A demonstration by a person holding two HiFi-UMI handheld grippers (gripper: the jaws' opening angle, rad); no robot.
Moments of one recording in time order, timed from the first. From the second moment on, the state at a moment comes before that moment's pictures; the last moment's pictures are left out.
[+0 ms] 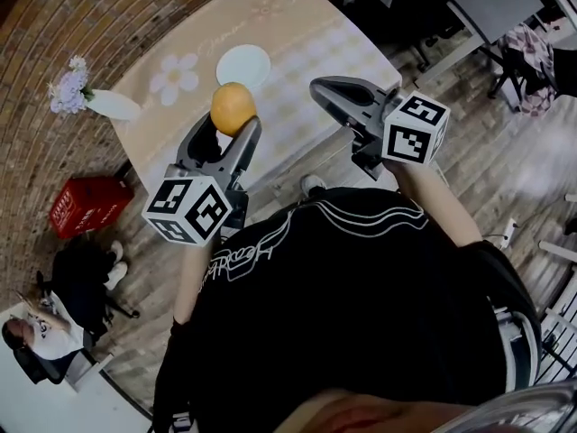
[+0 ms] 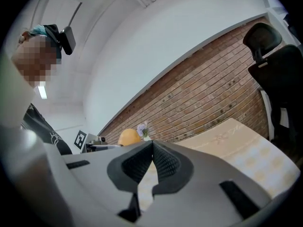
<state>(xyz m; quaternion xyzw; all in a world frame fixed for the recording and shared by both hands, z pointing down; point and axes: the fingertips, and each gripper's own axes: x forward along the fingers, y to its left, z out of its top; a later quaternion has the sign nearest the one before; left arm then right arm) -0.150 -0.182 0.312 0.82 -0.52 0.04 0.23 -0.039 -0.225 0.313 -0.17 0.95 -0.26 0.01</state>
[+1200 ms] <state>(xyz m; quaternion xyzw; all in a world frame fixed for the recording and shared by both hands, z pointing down) -0.187 -0.310 0.397 0.76 -0.59 0.08 0.25 -0.040 -0.332 0.395 -0.15 0.93 -0.33 -0.02</state>
